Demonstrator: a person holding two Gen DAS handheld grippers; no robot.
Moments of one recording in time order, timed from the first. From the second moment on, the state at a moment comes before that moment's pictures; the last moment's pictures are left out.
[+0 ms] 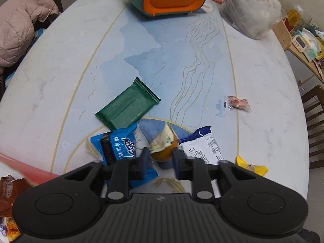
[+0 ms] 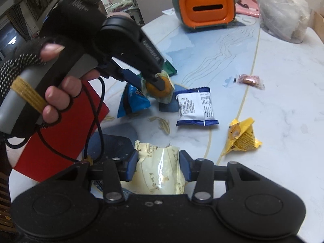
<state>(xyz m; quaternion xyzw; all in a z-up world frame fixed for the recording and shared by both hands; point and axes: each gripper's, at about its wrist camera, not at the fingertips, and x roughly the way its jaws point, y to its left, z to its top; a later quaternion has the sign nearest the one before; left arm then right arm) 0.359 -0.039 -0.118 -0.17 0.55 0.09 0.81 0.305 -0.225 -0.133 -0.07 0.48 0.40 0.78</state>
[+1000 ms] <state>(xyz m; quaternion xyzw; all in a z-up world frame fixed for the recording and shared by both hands) 0.391 -0.041 -0.159 -0.13 0.57 0.11 0.80 0.305 -0.262 -0.127 -0.02 0.49 0.38 0.79</state>
